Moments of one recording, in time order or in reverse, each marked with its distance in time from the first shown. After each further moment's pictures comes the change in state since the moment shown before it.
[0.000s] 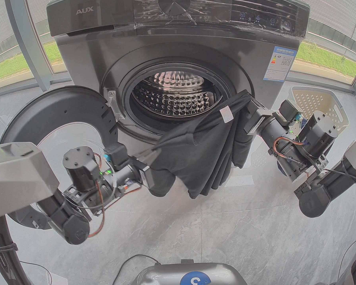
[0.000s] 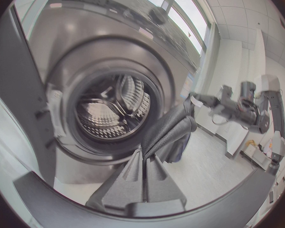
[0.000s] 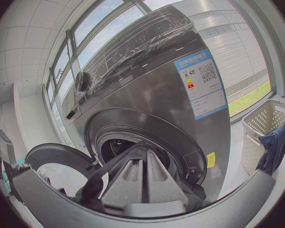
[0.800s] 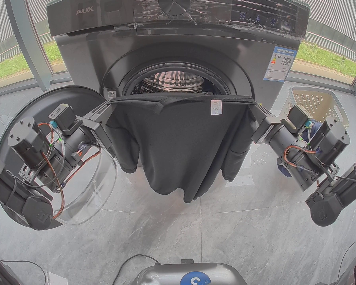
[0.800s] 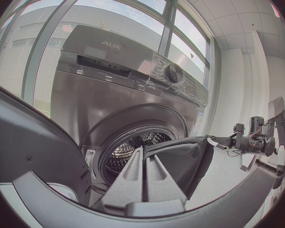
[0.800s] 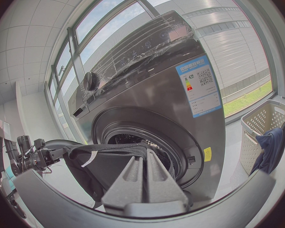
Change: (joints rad) left arm 0.157 -0.277 0.027 0.000 0.001 -0.011; right arm 0.017 -0.088 0.122 0.000 0.006 -0.010
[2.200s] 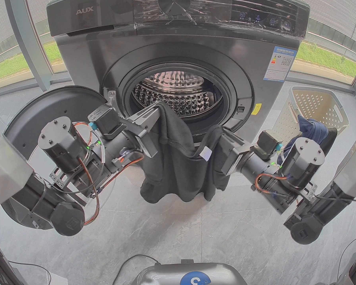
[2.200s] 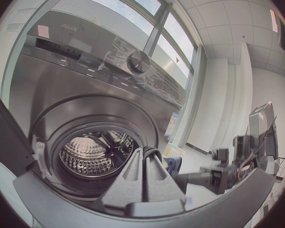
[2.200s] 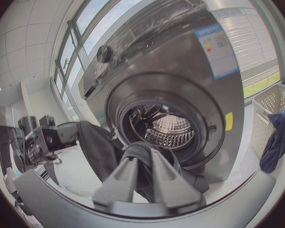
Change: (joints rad) left arm -0.212 0.111 -0.131 0.001 0.000 -0.003; right arm 0.133 0.115 0.013 0.000 -0.004 0.018
